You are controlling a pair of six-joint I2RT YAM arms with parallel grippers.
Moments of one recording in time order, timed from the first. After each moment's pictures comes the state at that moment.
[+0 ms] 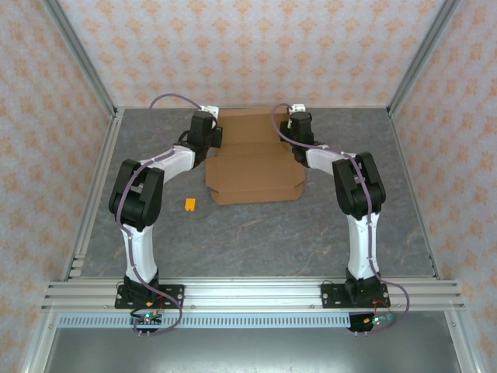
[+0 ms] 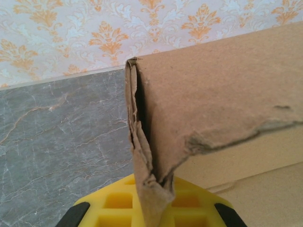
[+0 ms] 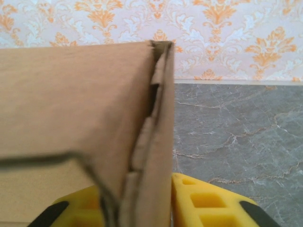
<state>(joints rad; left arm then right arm) -0.26 2.01 1.38 0.09 -0.20 -0.04 0.32 2.15 1.45 0.27 0.14 0.15</state>
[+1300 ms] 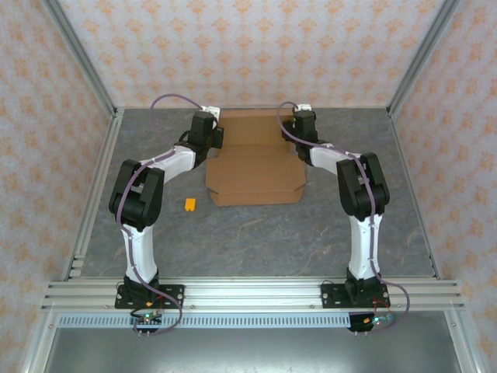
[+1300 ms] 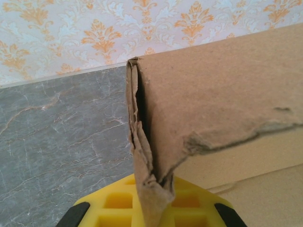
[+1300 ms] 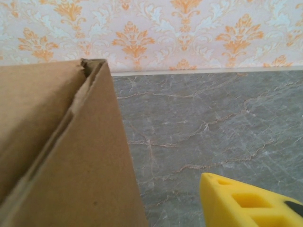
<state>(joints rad) -0.27 2.01 1.38 0.08 -0.18 -0.04 0.30 2.11 1.43 0.19 0.16 0.19</state>
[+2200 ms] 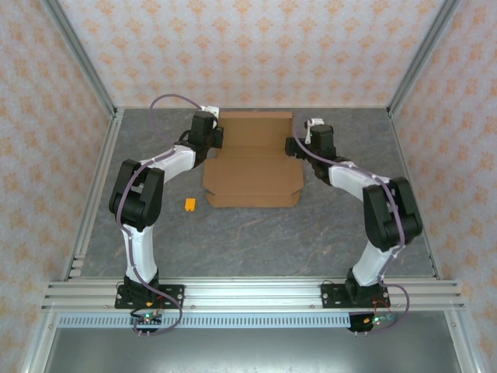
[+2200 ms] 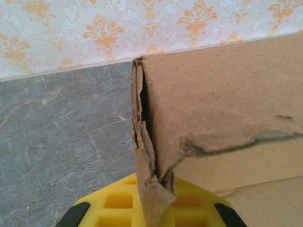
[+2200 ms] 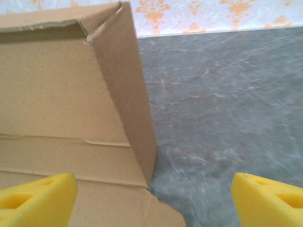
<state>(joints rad) -0.27 2.01 1.39 0.04 -0.19 -0.08 0.28 1.70 1.04 0.12 0.04 0.23</state>
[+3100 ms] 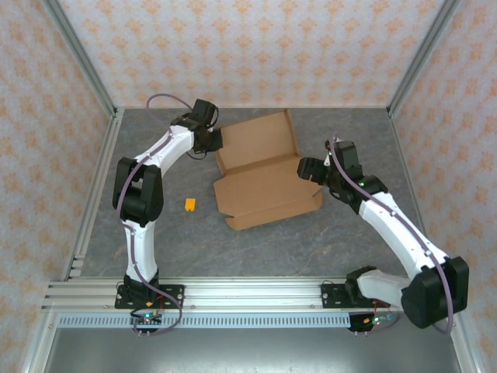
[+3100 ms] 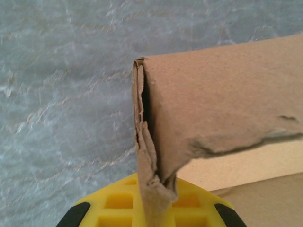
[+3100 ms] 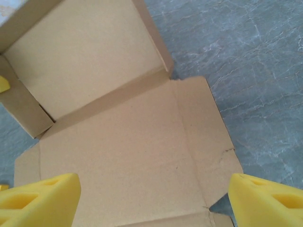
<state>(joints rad) -0.25 2.06 1.73 -0.72 0.03 -0.46 0.34 1.14 0.94 -0.51 0.00 0.47</state>
